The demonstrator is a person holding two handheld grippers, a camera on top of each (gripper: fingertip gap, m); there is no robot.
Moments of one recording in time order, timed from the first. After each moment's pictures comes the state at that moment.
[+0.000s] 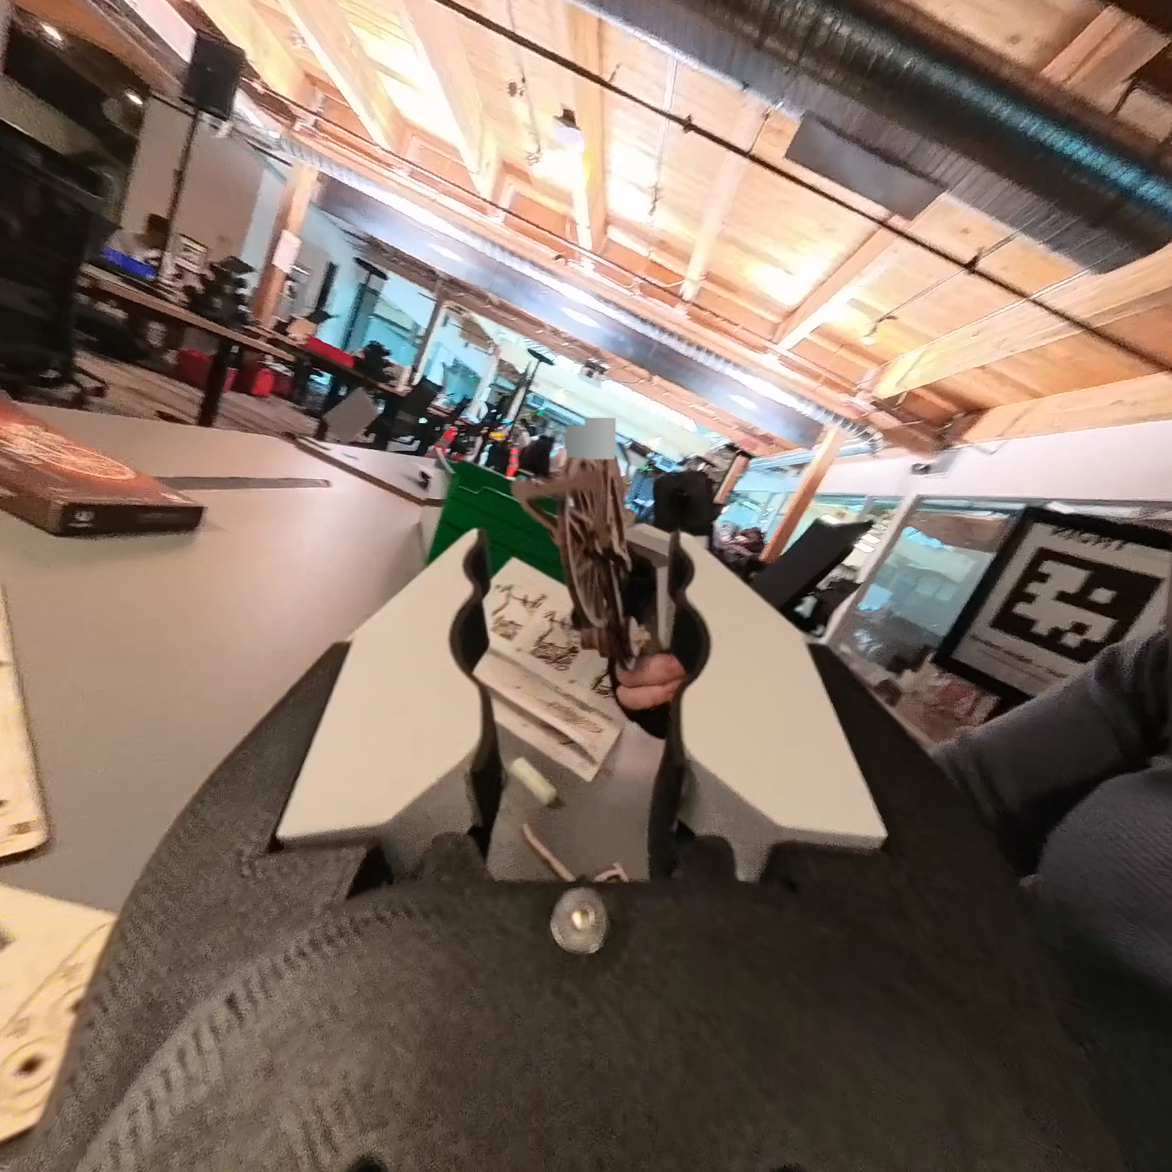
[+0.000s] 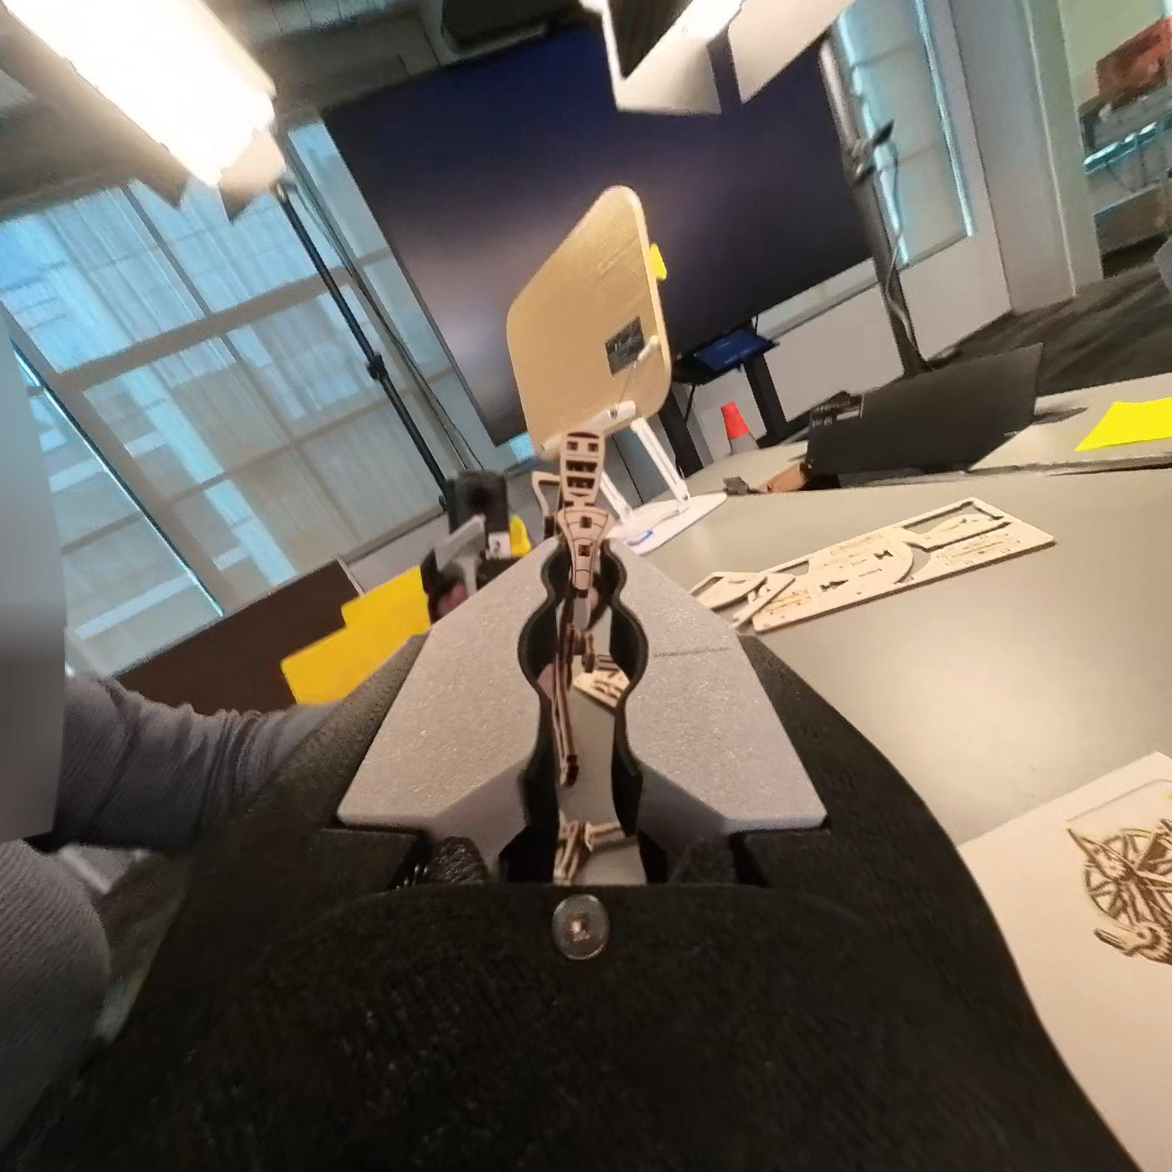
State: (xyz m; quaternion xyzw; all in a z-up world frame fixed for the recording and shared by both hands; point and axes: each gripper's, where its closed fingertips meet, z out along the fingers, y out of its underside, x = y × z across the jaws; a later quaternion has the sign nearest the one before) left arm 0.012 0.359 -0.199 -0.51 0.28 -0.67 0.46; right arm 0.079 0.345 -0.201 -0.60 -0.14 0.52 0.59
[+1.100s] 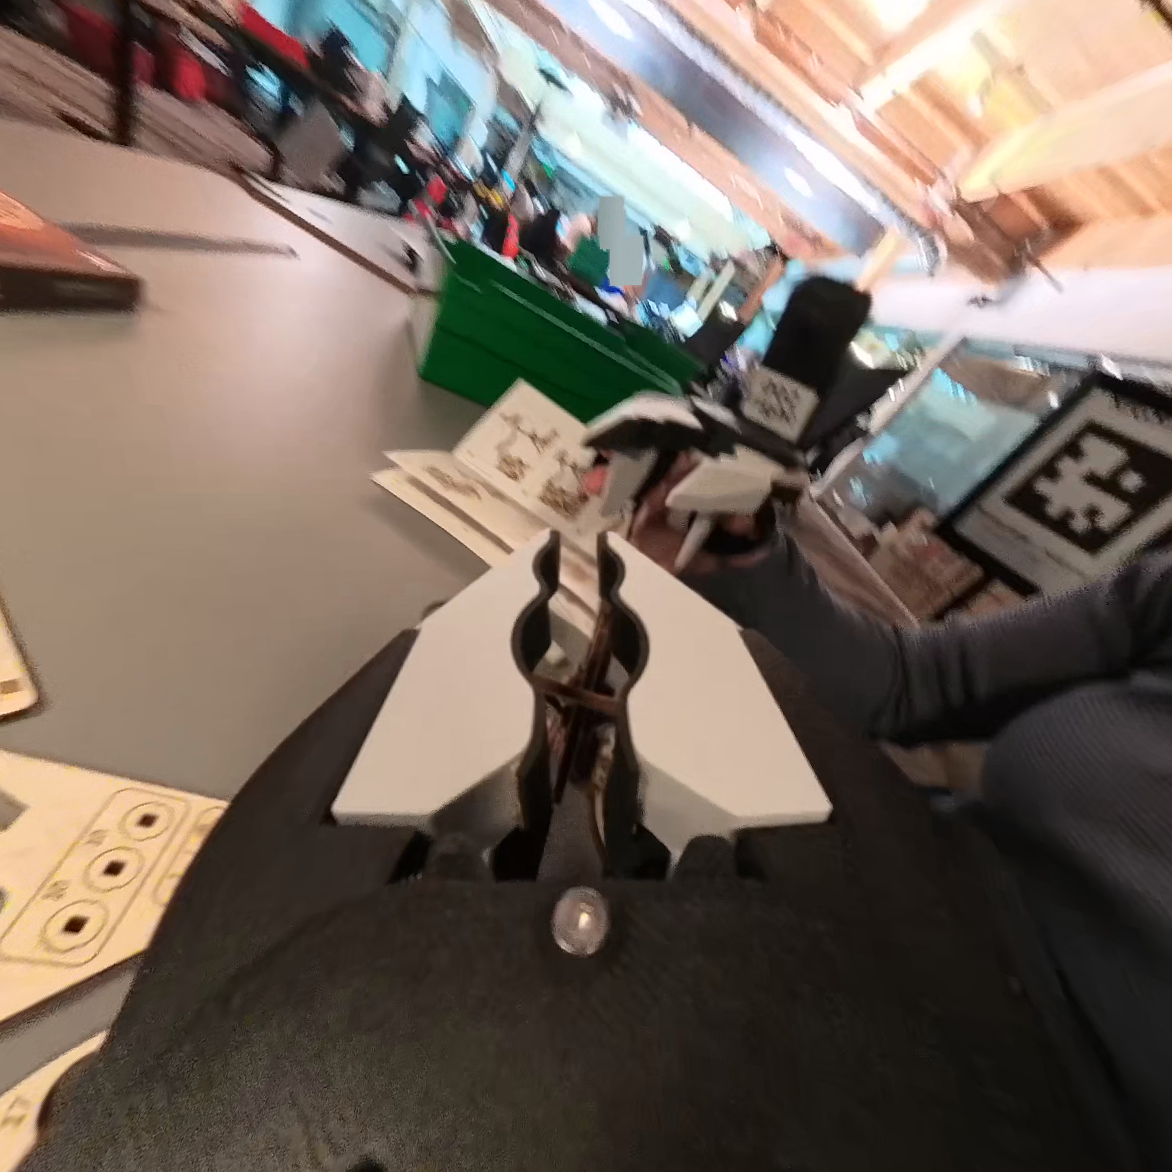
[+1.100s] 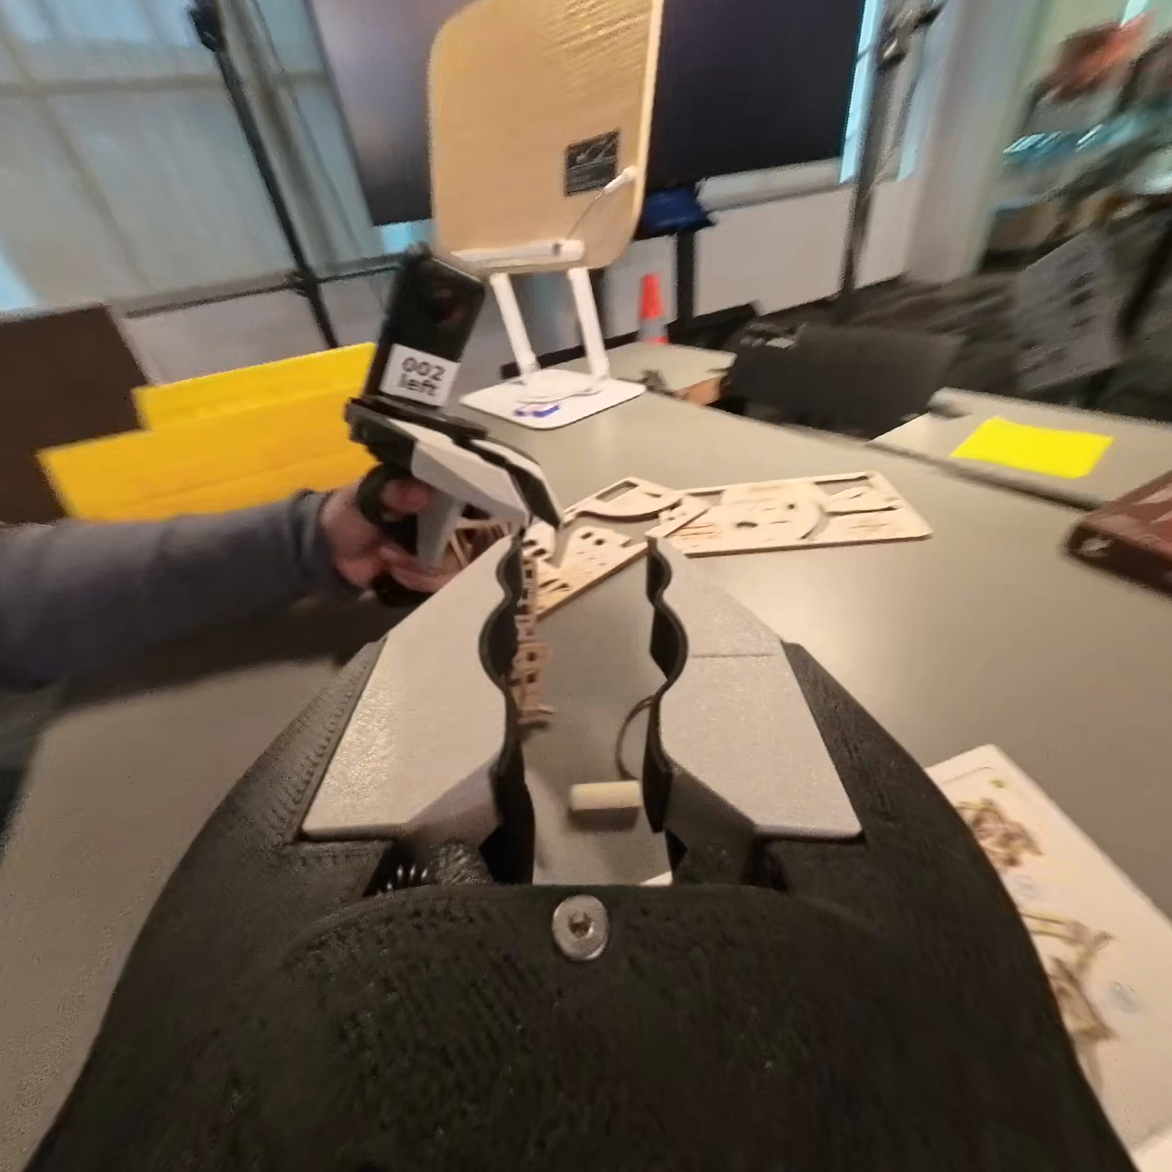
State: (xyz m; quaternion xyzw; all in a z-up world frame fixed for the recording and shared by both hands) left arm 0.026 0.351 -0.246 -0.61 0.36 -0.62 0.34; right arm 0.060 0.342 -0.233 -0.68 -0.27 0.34 0.59
